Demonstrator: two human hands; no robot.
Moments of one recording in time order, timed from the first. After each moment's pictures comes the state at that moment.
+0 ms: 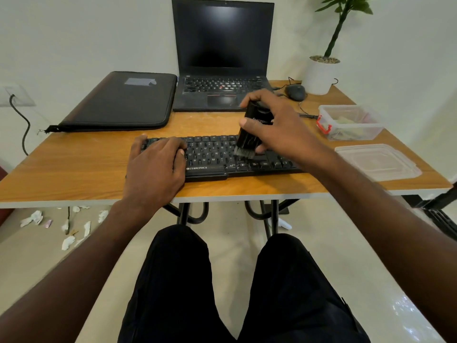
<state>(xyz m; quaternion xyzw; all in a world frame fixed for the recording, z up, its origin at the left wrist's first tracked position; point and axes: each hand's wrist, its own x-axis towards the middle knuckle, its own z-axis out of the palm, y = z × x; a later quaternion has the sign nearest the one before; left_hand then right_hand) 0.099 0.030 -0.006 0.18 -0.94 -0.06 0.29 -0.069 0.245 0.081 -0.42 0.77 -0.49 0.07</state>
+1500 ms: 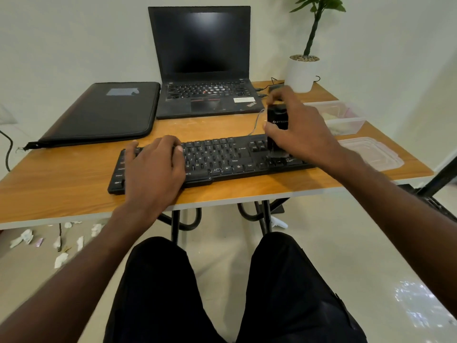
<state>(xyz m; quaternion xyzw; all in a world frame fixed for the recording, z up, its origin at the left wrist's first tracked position) 0.075 0.062 0.012 0.22 -0.92 -0.11 0.31 -0.099 0.296 0.080 -0.37 0.86 -0.33 -0.12</state>
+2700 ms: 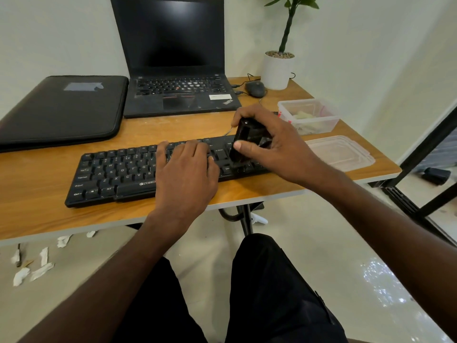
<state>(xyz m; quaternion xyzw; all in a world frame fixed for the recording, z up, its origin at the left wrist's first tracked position) 0.020 0.132 -0.004 0.16 -0.95 -0.04 0.27 -0.080 0.312 0.067 -0.51 0.77 -0.39 -0.06</state>
